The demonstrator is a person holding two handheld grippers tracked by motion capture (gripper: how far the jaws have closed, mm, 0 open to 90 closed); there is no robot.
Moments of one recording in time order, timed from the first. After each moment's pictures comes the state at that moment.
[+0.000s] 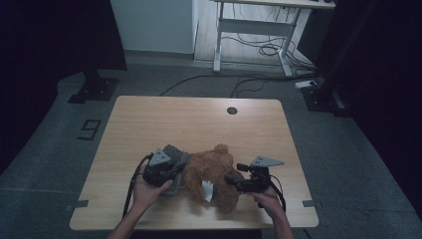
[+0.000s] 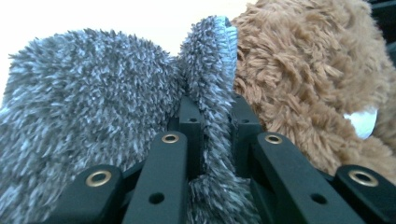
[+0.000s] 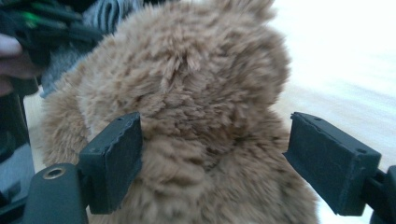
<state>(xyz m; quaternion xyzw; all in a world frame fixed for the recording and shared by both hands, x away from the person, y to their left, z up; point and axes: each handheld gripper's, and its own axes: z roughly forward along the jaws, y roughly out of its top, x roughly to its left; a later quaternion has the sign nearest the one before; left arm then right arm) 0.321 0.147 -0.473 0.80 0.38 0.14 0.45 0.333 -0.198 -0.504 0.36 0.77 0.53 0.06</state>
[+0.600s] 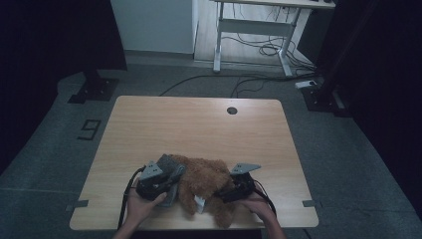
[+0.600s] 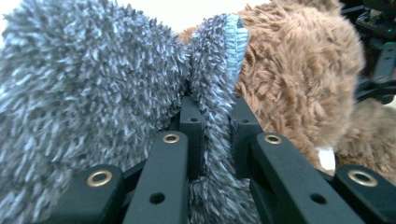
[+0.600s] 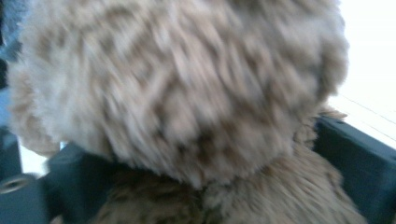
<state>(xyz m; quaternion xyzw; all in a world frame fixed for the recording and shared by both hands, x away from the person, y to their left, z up) 0.292 0.162 -0.490 0.79 0.38 0.12 0.47 0.327 -0.156 -0.526 0.32 0.83 0.45 0.06</state>
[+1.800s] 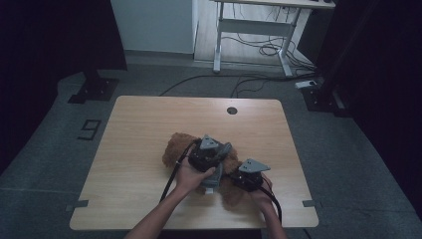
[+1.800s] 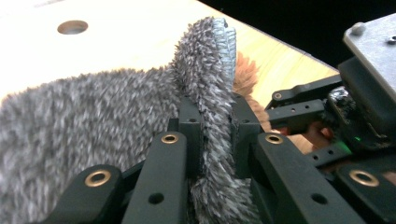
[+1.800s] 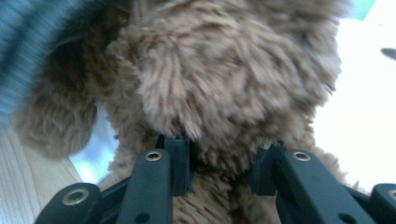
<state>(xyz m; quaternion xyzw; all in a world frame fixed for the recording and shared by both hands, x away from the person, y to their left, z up) 0.368 0.019 -0.449 0.82 0.33 0.10 0.45 0.343 -0.183 -0.530 0.30 0.80 0.47 0.20</state>
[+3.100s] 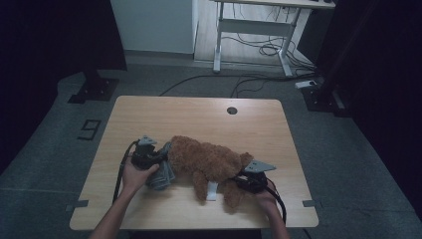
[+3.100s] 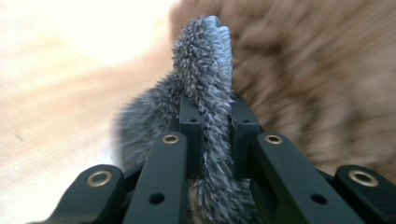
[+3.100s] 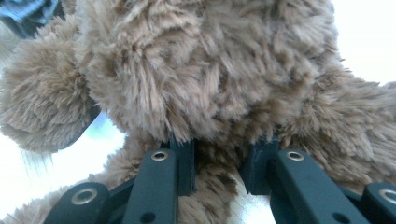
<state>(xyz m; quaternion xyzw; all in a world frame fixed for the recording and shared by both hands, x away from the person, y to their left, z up) 0.378 0.195 -0.466 0.78 0.45 0.13 0.41 0.344 -0.200 -0.540 0.32 0.80 0.48 0.15</state>
